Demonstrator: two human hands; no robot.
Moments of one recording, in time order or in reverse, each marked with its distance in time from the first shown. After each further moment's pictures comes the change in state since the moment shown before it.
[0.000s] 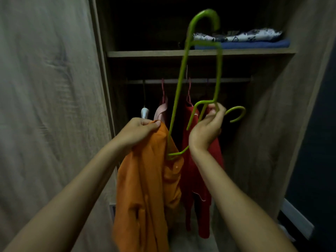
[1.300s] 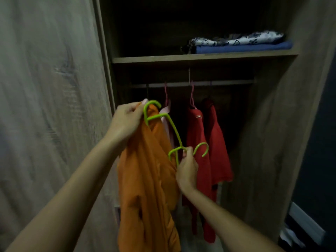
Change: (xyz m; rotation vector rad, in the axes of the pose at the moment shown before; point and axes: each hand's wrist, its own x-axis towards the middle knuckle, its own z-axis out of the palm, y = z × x) left_hand -0.019 0.031 -0.017 -0.091 0.296 0.216; right_hand -0.084 0.058 -0.041 -0.481 -0.613 0.120
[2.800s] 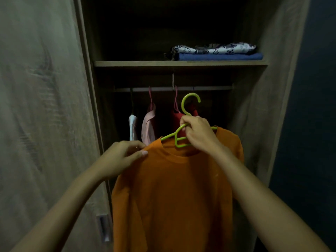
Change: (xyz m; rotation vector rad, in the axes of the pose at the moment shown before) left_hand -0.023 -0.049 -0.002 0.516 -0.528 0.160; right_hand 0.099 -0.064 -0.114 -0.301 -0.305 -0.443
